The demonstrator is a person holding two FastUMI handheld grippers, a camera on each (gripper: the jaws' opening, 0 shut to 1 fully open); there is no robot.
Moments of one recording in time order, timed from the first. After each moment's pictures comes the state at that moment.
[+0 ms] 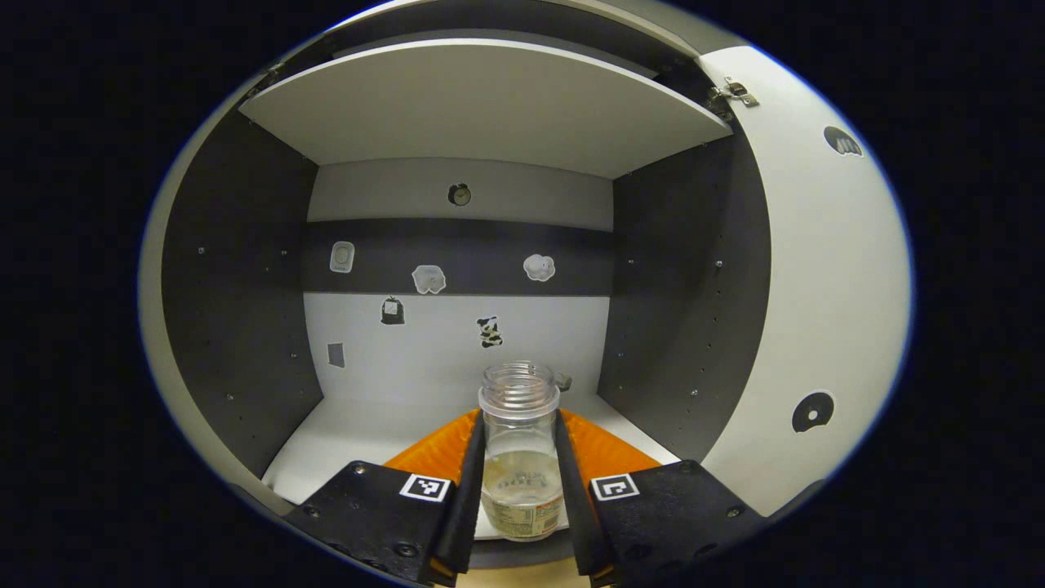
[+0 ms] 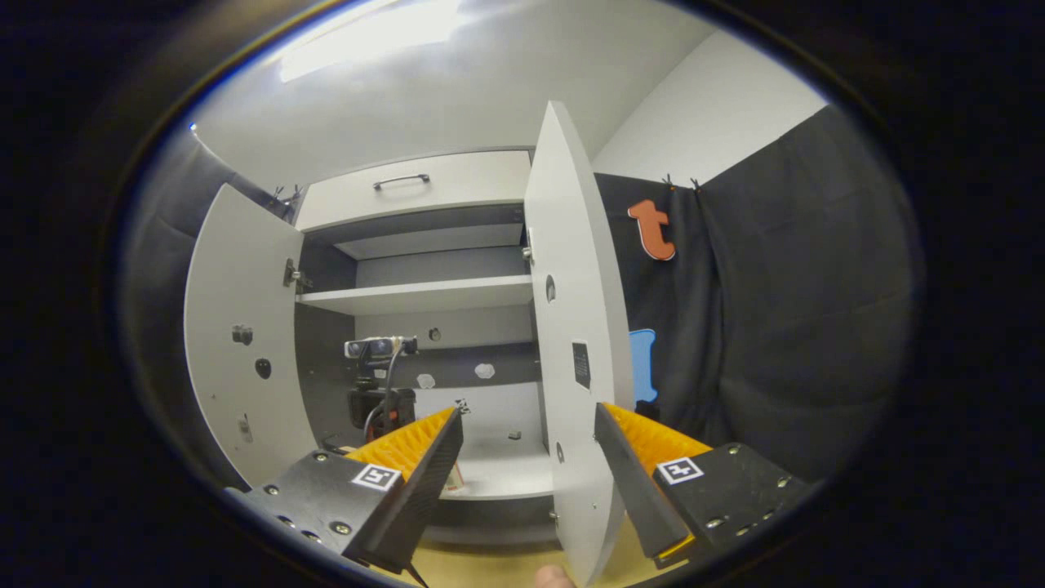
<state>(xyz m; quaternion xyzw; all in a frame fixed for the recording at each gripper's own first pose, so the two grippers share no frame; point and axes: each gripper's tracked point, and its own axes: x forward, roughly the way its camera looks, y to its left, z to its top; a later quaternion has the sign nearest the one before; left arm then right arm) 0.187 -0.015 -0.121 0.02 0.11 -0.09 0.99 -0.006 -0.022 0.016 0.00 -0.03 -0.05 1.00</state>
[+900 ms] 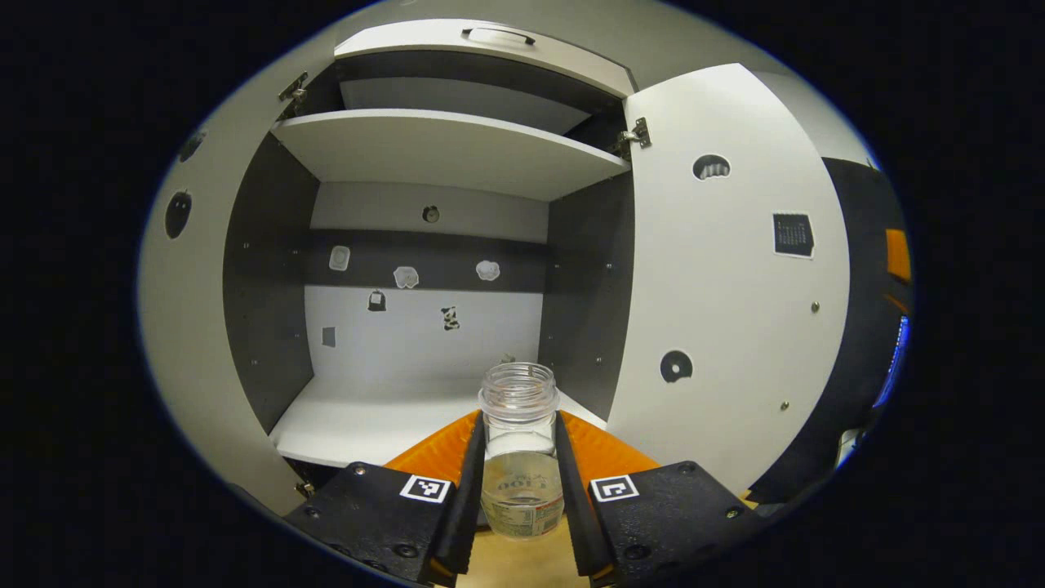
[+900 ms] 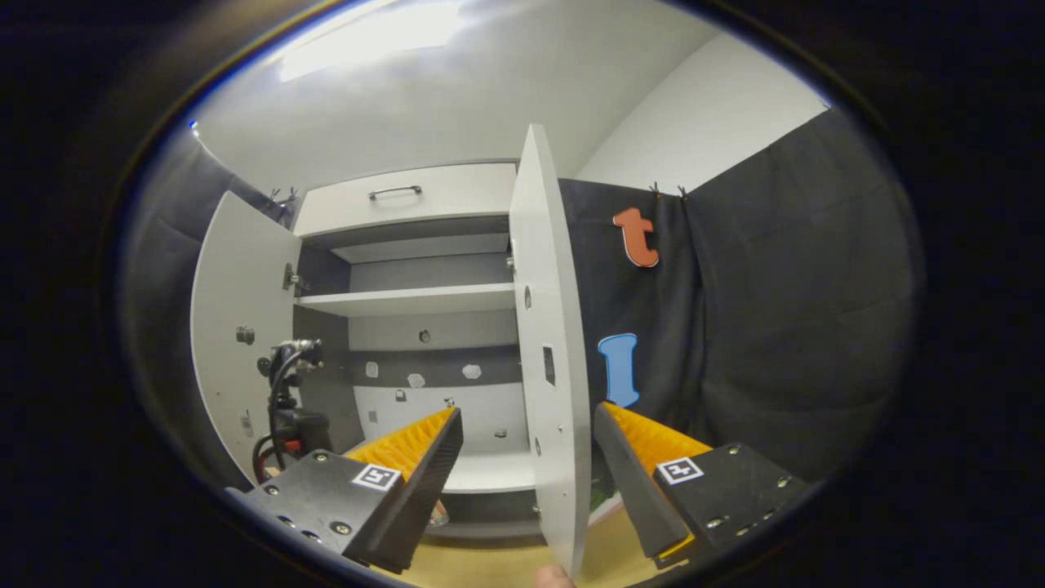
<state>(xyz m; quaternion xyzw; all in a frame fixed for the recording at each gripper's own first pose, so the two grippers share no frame) 0.043 -0.032 -0.125 0.01 0.10 -0.17 0.98 -0.044 -0.043 0.027 -0.01 -0.04 -0.07 1.00</state>
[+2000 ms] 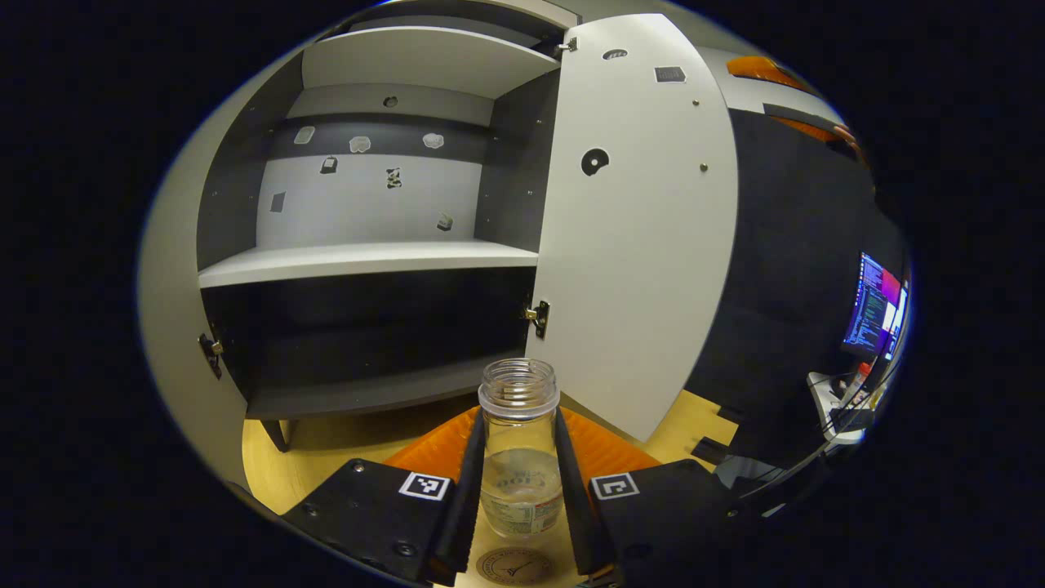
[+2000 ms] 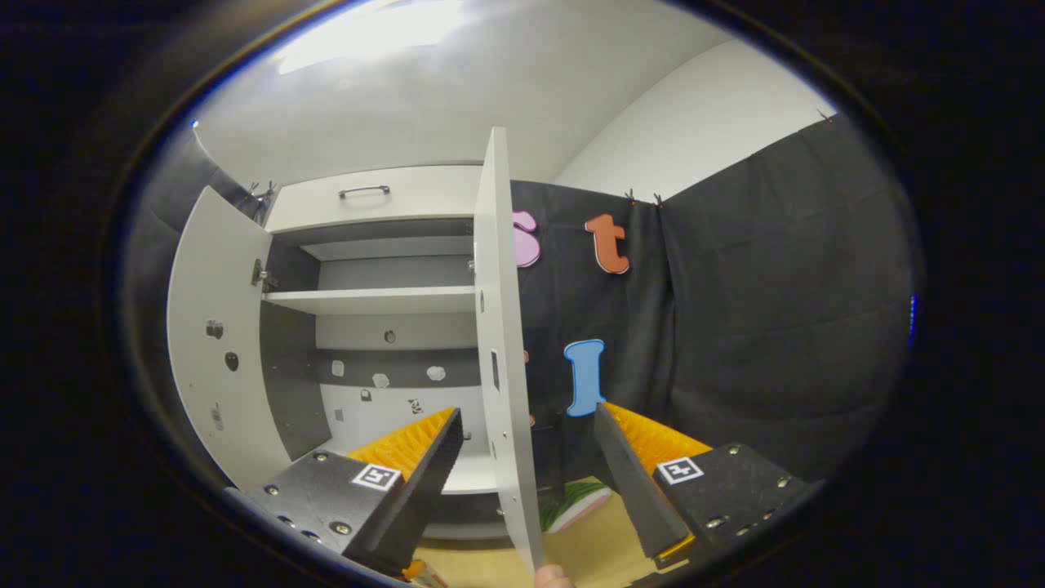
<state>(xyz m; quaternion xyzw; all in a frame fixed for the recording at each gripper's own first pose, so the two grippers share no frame) -0.077 -0.049 -0.329 0.01 0.21 -0.27 0.94 -0.048 -0.083 0.034 -0.02 -0.04 -0.12 0.99</state>
